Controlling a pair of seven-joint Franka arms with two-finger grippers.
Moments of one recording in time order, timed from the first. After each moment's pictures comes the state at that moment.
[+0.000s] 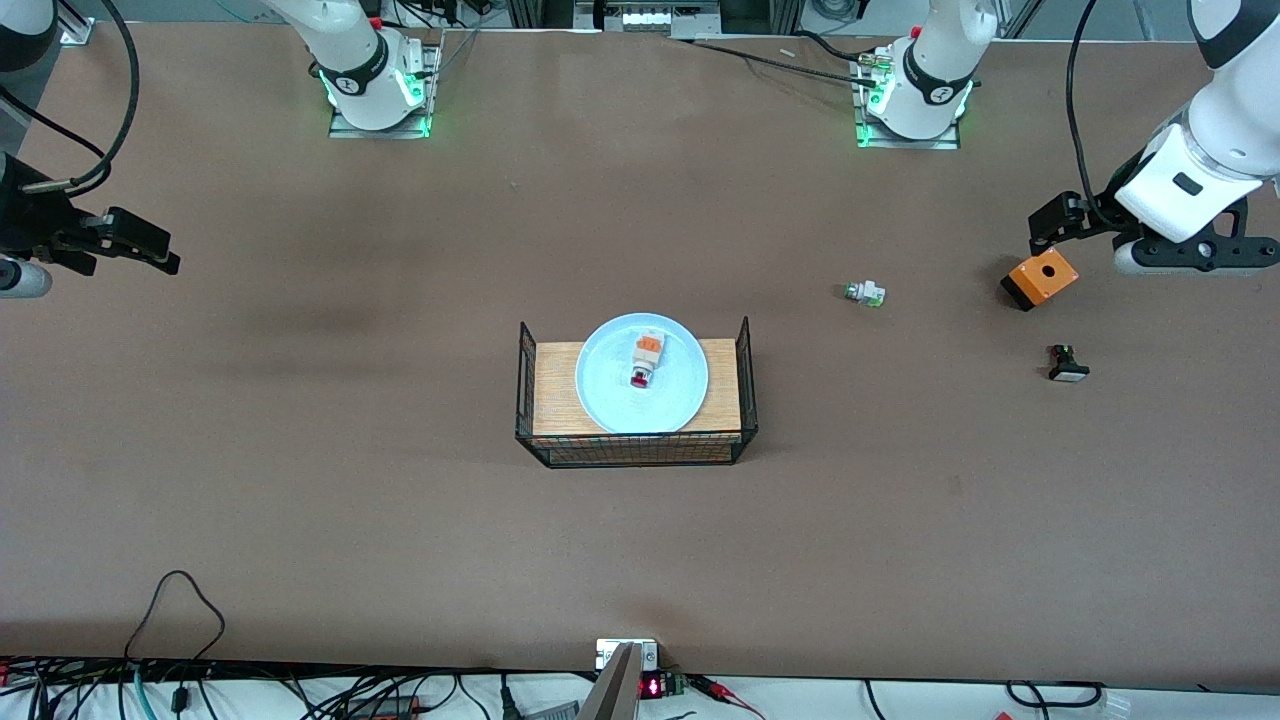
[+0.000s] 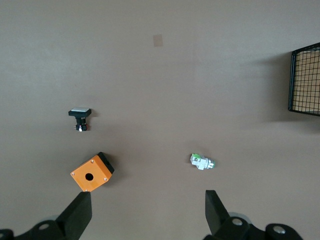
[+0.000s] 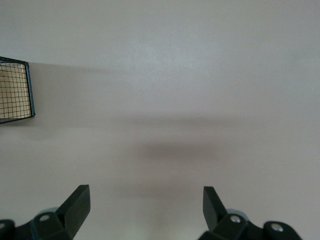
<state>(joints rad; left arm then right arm) -0.03 -0.09 -0.03 -1.83 0.02 1.68 -0.07 0.13 0.06 -0.17 -1.60 0.03 1.62 -0.05</state>
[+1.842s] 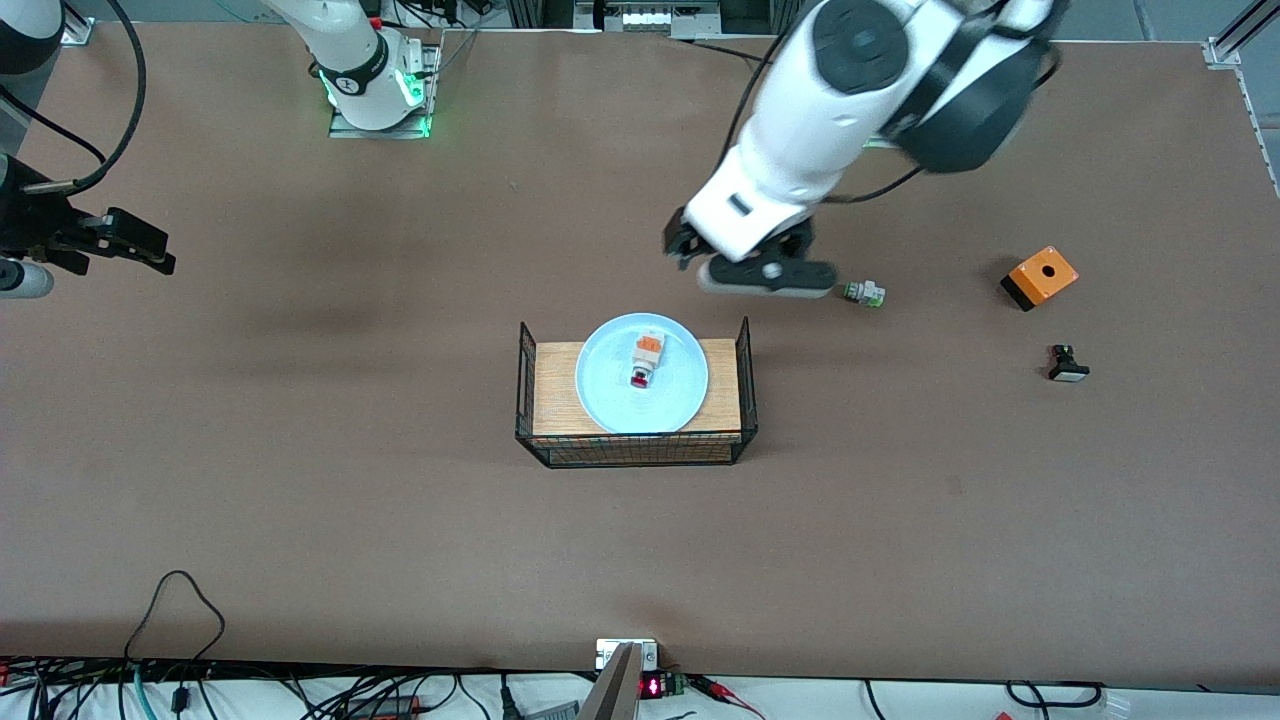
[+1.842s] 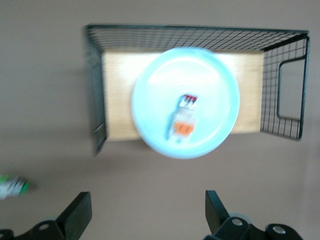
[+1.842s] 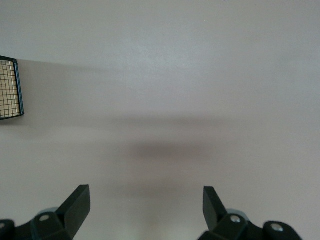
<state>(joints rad) -0.54 0.42 -0.13 -1.34 -0.07 1.86 -0.65 0.14 0.06 -0.17 -1.60 -0.01 1.62 -0.05</state>
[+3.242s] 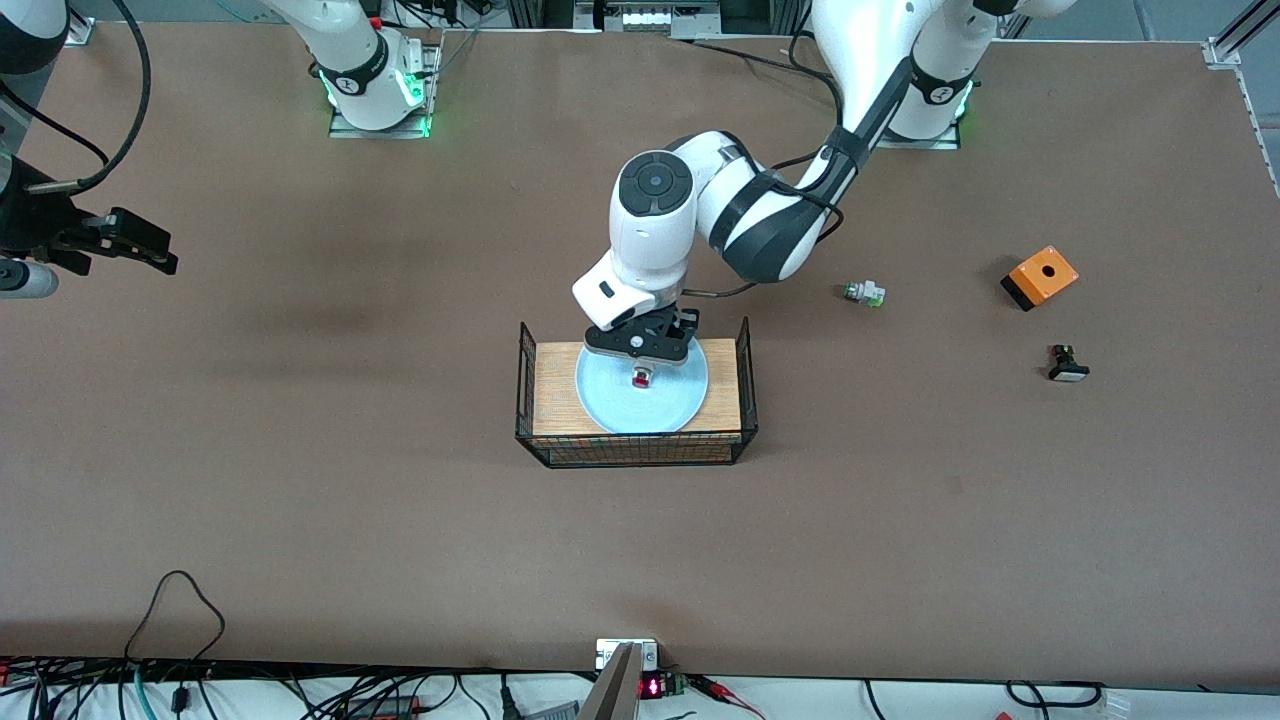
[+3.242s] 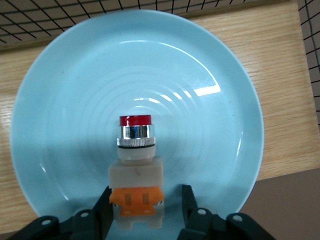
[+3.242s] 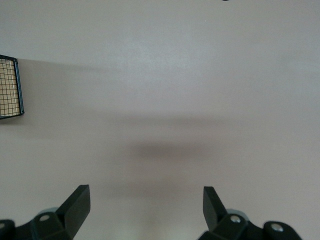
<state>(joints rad) -0.64 0.67 -0.15 -1.35 0.13 2.12 -0.68 0.14 0.06 -0.17 -1.60 -0.01 1.62 -0.05</state>
